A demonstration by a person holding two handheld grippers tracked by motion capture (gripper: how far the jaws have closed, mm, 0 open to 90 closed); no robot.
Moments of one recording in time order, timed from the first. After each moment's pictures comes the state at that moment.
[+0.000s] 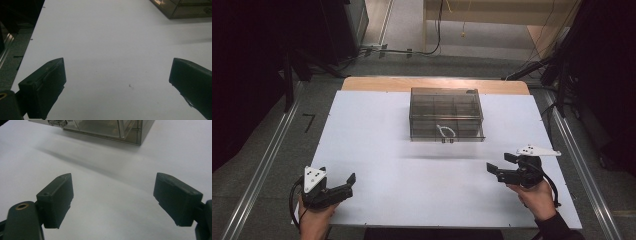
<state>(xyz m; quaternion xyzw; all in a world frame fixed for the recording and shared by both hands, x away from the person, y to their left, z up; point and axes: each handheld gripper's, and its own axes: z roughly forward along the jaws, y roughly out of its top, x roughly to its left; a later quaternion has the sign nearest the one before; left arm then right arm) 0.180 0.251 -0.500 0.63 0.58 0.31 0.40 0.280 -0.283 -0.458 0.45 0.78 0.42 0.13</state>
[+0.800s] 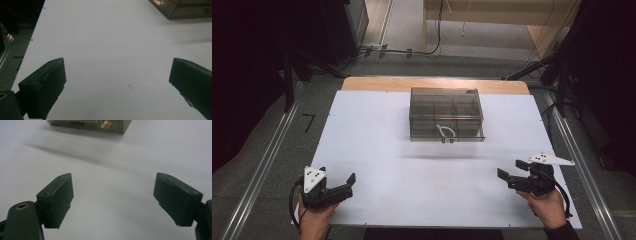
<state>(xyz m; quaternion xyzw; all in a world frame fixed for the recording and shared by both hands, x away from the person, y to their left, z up) 0.180 0.251 -0.500 0.63 0.58 0.31 0.40 0.263 -0.309 -0.466 0.48 0.76 0.41 0.14</state>
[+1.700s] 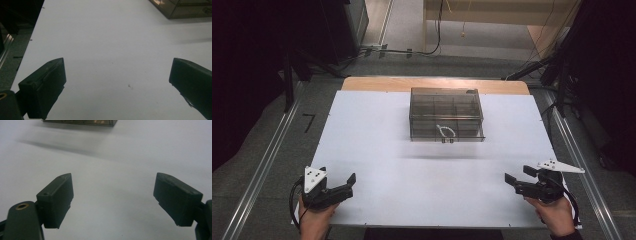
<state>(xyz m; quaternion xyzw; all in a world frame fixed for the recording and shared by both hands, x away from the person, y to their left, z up) 0.180 0.251 -0.500 0.63 0.58 0.31 0.40 0.250 -0.327 -0.470 0.50 0.75 0.40 0.14</state>
